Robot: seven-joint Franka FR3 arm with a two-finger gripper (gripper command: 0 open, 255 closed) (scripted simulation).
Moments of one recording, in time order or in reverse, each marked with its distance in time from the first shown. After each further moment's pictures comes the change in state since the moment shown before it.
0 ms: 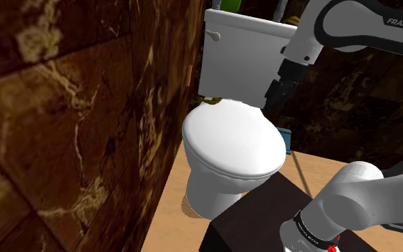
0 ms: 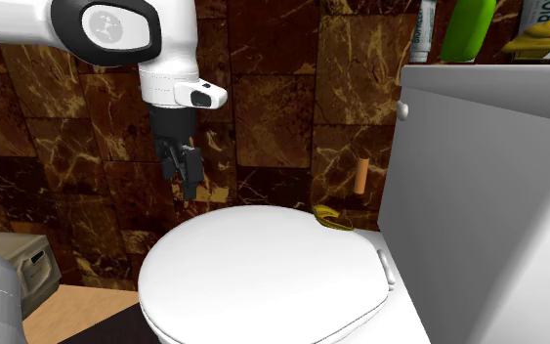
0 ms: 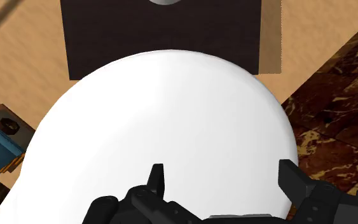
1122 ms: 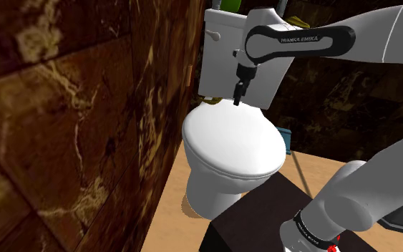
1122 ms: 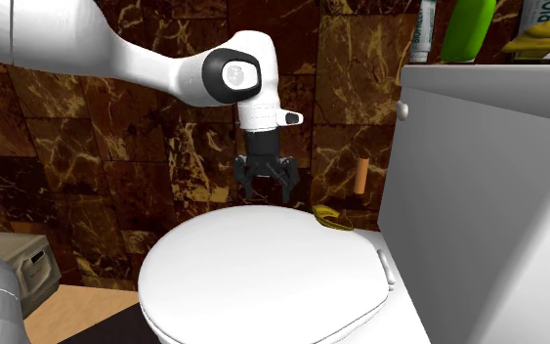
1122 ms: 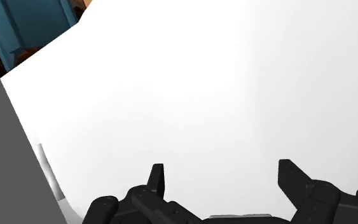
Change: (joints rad) arm 0.047 0.527 -0.031 0.250 -0.234 0.294 -0.365
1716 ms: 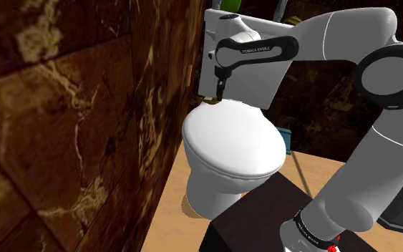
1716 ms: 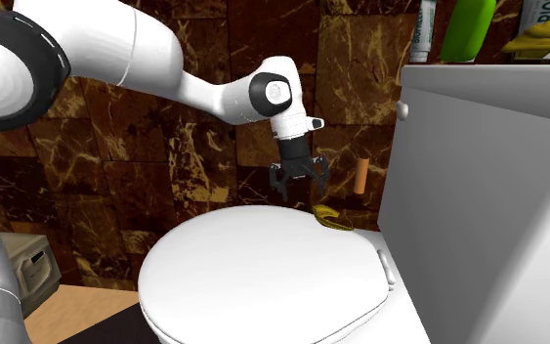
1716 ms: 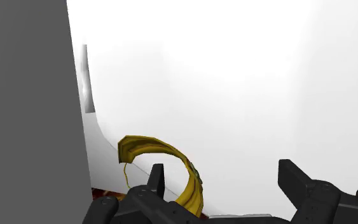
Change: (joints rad) arm 0.017 0.326 0.014 0.268 -0.128 0.099 -0.164
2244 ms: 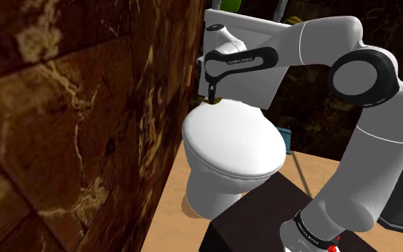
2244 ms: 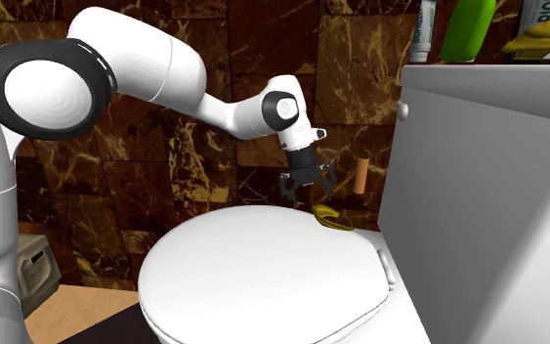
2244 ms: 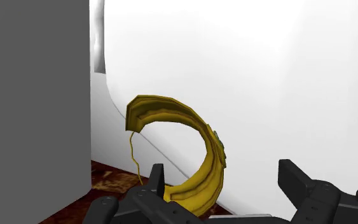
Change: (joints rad) arm 0.012 0.143 0.008 0.087 -0.064 0.073 -0.045
